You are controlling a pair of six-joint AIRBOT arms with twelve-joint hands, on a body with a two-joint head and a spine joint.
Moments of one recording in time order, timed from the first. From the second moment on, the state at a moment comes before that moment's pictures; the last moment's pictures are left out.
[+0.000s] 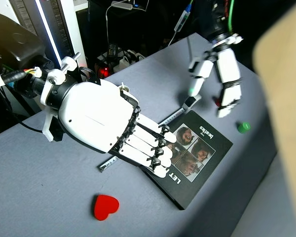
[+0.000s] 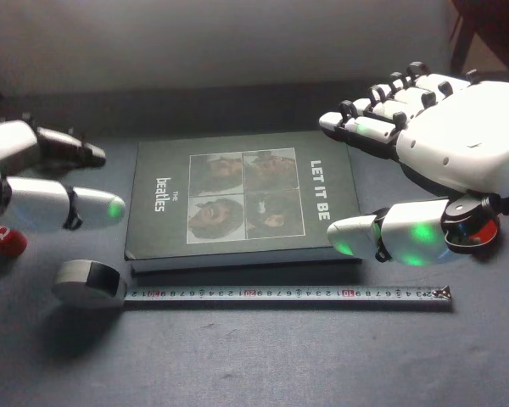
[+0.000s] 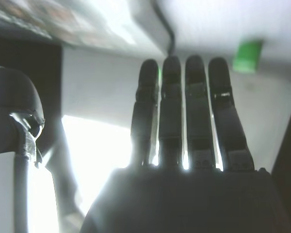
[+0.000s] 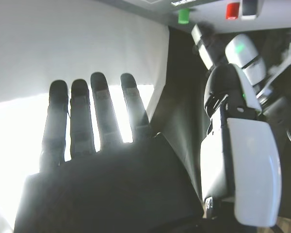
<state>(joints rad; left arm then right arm) 0.70 -0.78 1.04 -0.58 -0.31 0.99 -0.27 -0.89 0.62 1.42 0.55 -2.50</state>
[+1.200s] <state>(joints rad) 0.36 -0.75 0.59 -1.64 -0.49 2.29 -0.27 -0.89 0.62 1.42 0.54 -2.49</state>
